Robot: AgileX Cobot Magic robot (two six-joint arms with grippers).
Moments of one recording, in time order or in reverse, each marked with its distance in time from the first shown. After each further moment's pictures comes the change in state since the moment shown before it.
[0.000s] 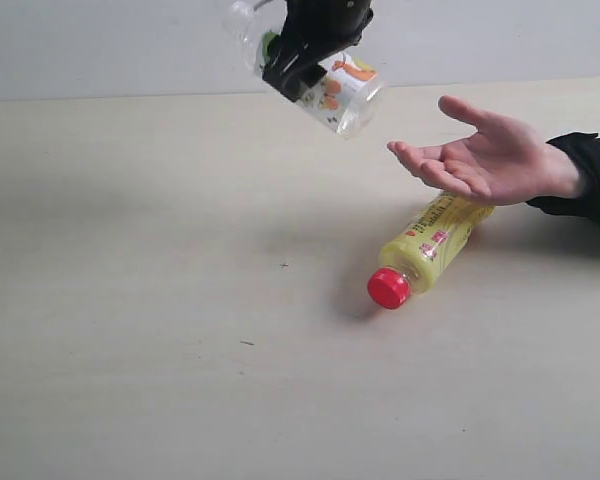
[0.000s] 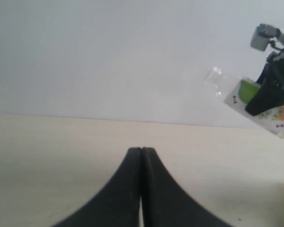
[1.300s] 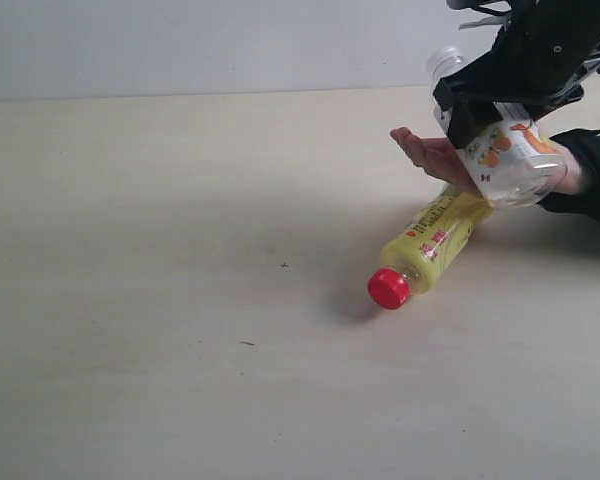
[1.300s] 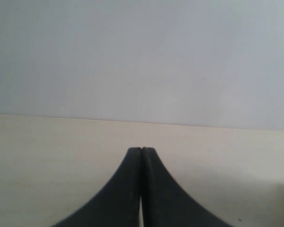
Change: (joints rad) left arm 0.000 0.000 0.000 0.000 -0.002 0.000; right arm -0.318 -0.358 0.635 0.111 -0.114 0.248
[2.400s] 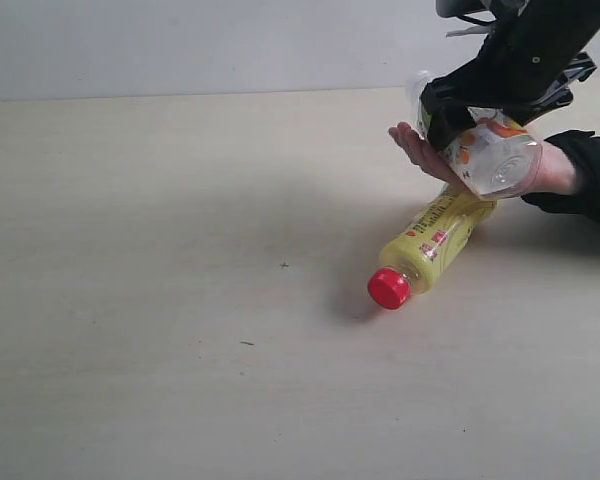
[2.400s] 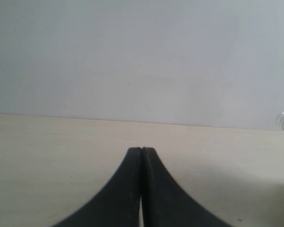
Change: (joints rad) left arm 0.000 0.000 0.000 0.000 0.000 0.000; right arm 0.000 0.053 -0.008 0.002 -0.069 0.021
